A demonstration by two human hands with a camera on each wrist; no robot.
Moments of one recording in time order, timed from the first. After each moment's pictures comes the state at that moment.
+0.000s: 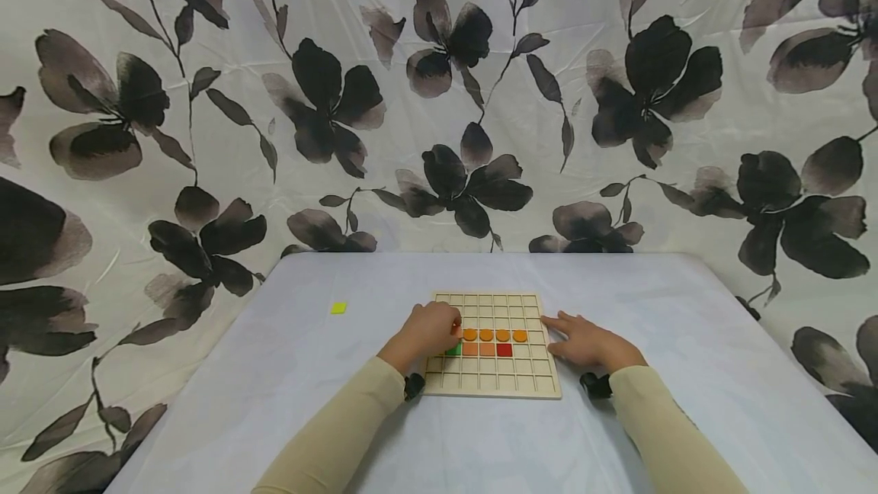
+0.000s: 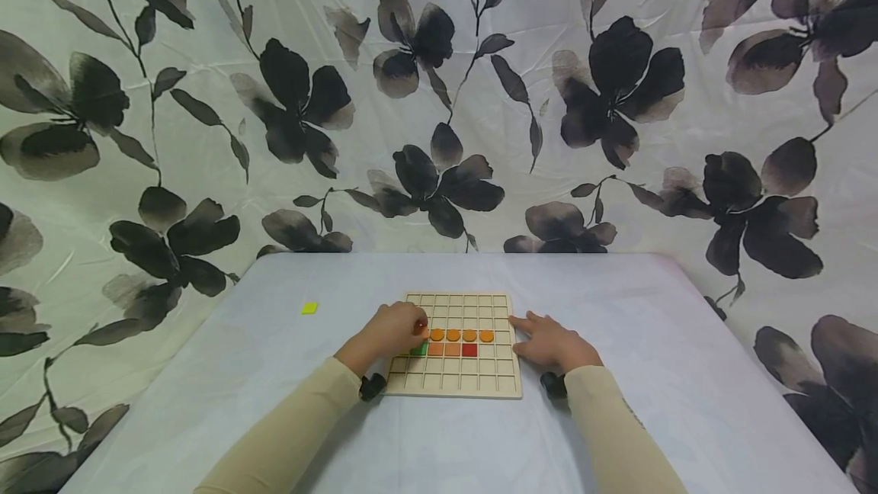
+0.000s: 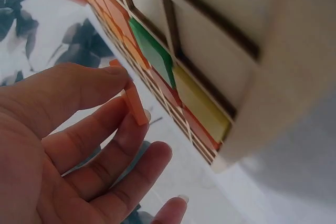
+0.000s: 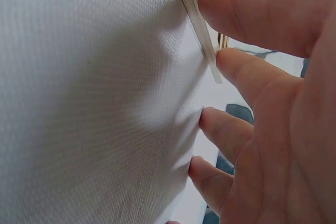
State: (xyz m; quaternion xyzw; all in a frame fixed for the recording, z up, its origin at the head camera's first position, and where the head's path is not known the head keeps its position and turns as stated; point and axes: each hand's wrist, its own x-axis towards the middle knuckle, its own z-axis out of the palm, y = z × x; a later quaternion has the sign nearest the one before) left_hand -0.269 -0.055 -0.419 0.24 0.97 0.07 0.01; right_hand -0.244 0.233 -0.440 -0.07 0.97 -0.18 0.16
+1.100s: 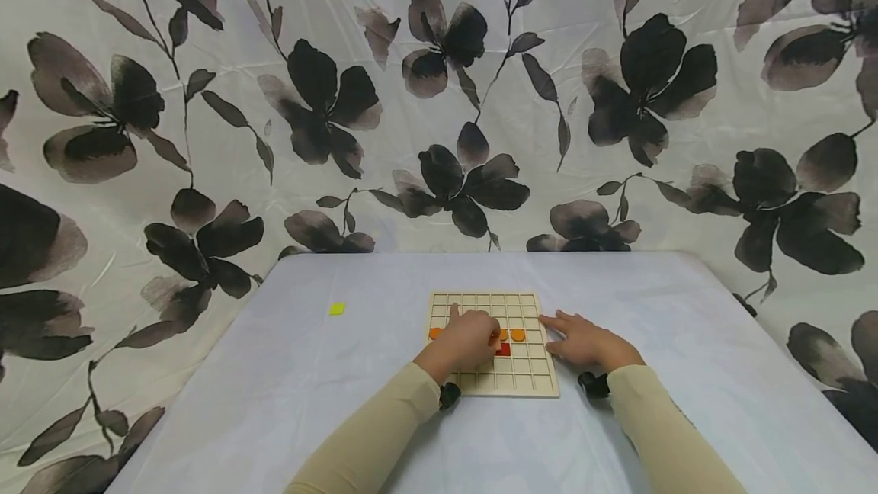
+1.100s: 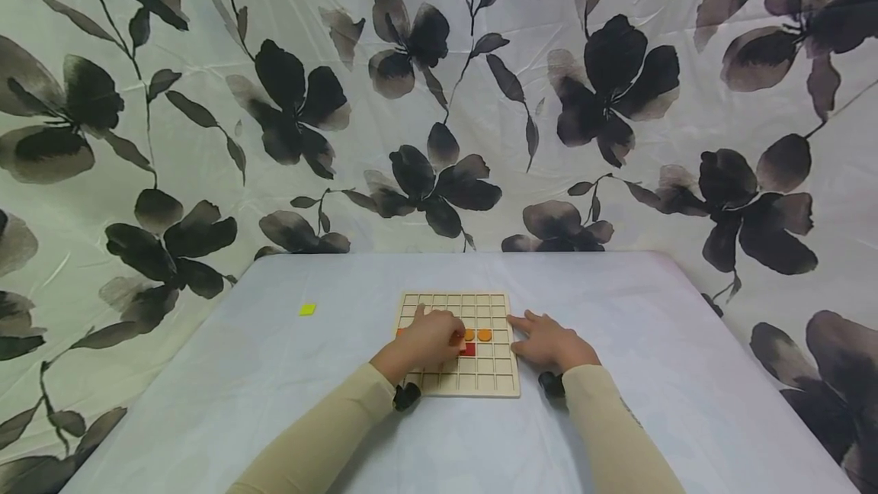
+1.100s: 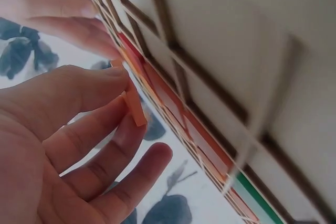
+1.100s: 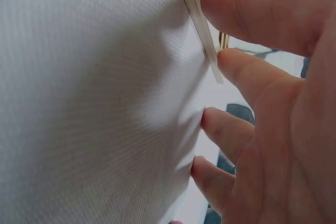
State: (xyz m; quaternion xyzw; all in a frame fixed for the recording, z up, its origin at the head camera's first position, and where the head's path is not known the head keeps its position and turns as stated) left_hand -0.248 0.005 -0.418 0.28 0.96 0.07 0.03; right_hand -0.245 0.232 -0.442 -0.05 0.97 -0.18 0.16
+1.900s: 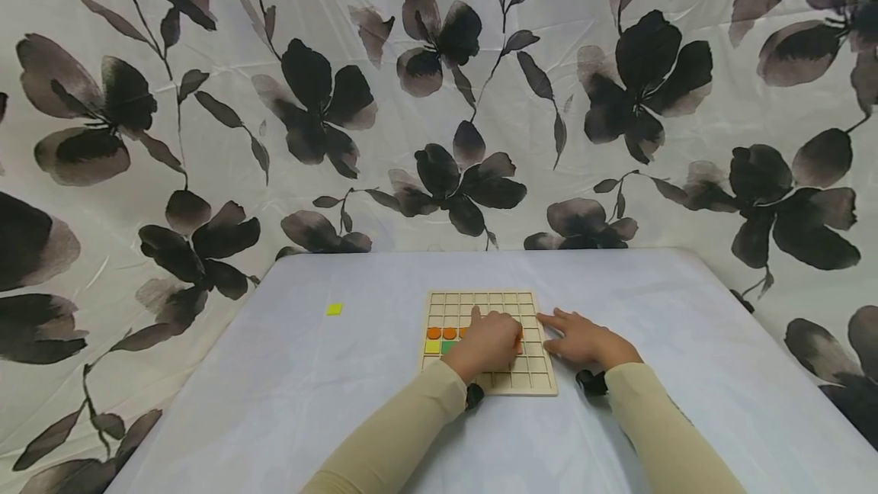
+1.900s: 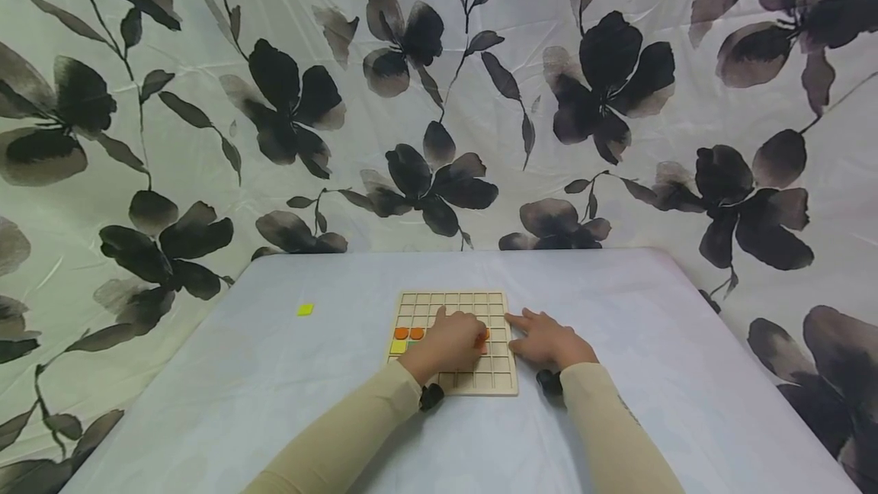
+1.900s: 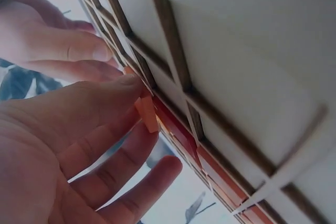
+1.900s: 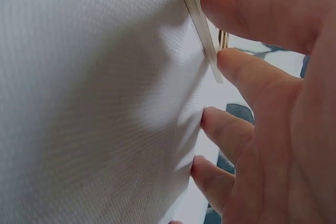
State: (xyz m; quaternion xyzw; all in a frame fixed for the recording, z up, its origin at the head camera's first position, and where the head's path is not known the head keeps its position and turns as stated) left_hand -0.246 0.047 -0.423 0.29 0.96 0.02 0.02; right_hand -0.244 0.235 -0.440 -0.07 0.97 -0.17 0.15
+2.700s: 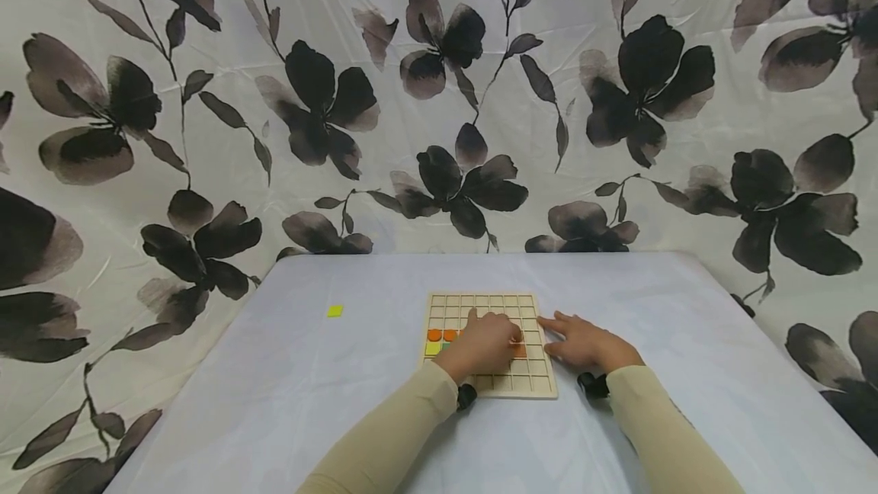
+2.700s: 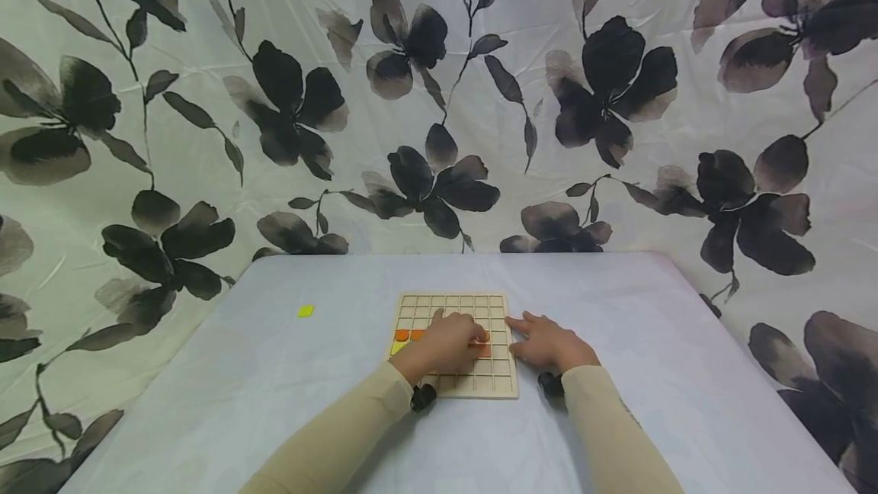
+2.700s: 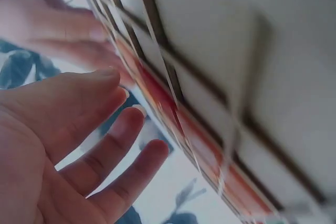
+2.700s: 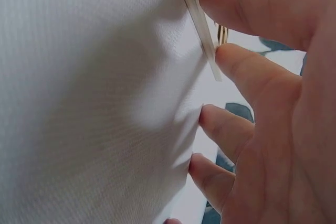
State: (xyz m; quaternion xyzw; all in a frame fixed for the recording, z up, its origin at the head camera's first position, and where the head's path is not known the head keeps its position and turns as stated) left_hand -0.247 0.034 -0.421 0.31 0.95 0.04 0.04; right_hand -0.241 0.236 -0.436 -0.07 0.97 -0.19 0.16
